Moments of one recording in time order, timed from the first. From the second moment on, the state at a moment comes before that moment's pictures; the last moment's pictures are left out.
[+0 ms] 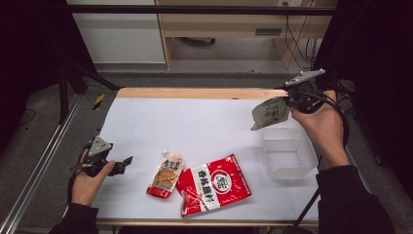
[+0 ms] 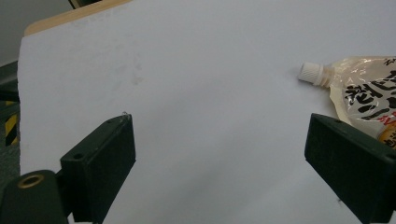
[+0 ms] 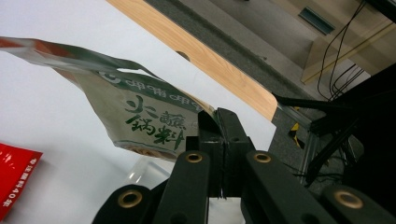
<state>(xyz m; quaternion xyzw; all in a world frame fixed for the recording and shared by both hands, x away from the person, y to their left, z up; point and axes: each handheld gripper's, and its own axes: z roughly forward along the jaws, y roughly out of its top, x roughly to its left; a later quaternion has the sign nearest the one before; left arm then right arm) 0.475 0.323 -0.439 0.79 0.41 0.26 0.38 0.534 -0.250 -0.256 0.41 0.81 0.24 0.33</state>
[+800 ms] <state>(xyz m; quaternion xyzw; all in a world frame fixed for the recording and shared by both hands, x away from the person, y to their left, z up) 0.476 0.322 -0.440 0.79 0.41 0.26 0.38 0.562 -0.280 -0.269 0.47 0.79 0.22 0.32</state>
